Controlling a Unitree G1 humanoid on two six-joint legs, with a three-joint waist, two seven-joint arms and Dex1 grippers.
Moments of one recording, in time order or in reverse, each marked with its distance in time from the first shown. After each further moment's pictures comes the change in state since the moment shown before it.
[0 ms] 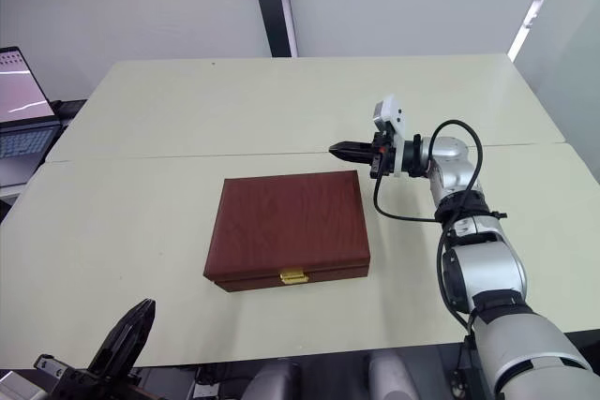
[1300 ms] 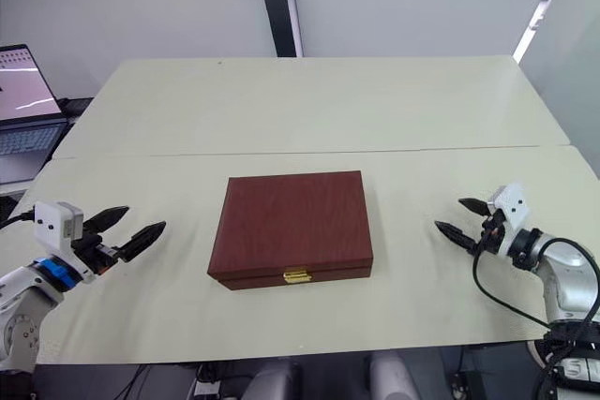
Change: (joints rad) left arm -0.922 0.641 0.099 0.798 0.087 0.581 -0.065; right arm 0.868 -0.349 -0.230 -0.685 0.124 0.139 -0.317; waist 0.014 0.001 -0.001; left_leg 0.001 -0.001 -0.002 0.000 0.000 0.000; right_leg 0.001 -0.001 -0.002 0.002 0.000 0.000
